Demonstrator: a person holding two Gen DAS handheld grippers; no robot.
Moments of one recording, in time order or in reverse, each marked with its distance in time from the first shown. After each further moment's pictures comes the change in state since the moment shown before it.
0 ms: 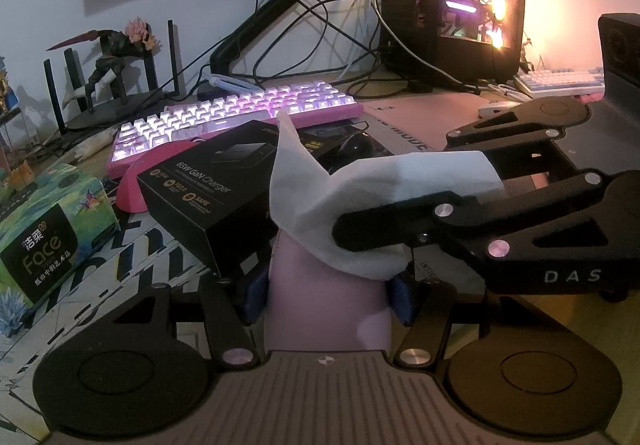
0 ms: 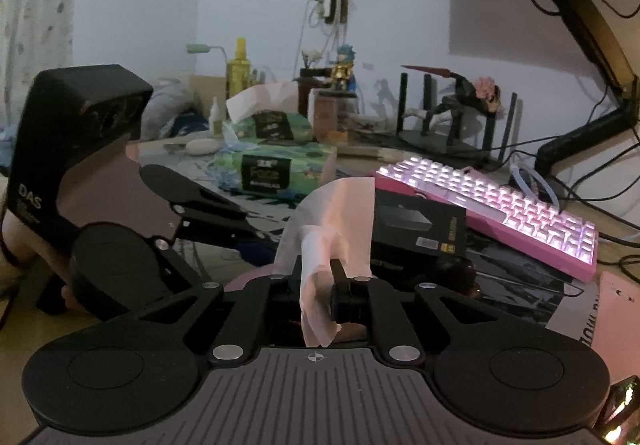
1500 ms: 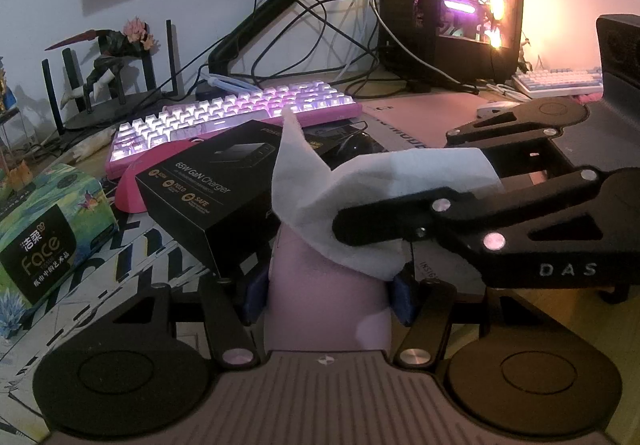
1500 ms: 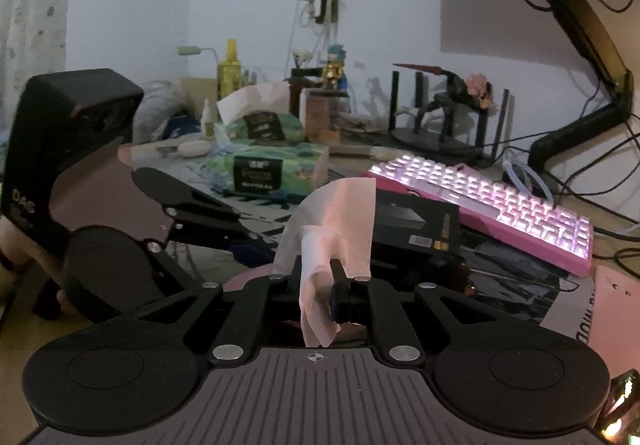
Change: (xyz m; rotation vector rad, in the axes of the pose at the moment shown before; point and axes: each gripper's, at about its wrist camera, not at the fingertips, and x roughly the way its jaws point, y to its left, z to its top) left arm -0.001 -0.001 0.000 0.003 0.000 -0.006; right arm 0.002 0.000 -0.001 0.008 -0.002 -0.009
